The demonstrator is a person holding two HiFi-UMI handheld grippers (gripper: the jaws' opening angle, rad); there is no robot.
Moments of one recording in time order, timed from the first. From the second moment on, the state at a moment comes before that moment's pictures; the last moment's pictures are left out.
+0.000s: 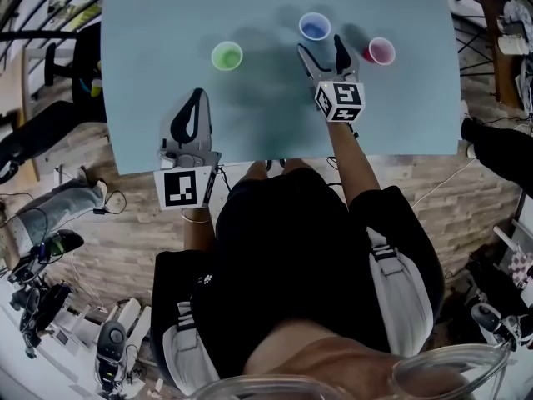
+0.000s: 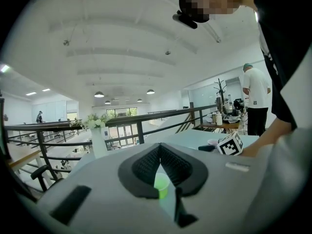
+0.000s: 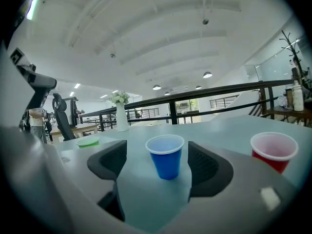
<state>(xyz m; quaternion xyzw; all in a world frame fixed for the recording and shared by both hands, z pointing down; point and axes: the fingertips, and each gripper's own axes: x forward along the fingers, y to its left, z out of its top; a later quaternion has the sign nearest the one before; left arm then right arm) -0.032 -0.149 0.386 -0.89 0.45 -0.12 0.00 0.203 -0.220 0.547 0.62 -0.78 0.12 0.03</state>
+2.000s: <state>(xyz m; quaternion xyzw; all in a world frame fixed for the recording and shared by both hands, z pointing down) -0.080 -0.164 0.378 -0.87 0.49 -0.09 -0.01 0.175 -0.249 0.507 0.58 -0.80 0.08 0.07</state>
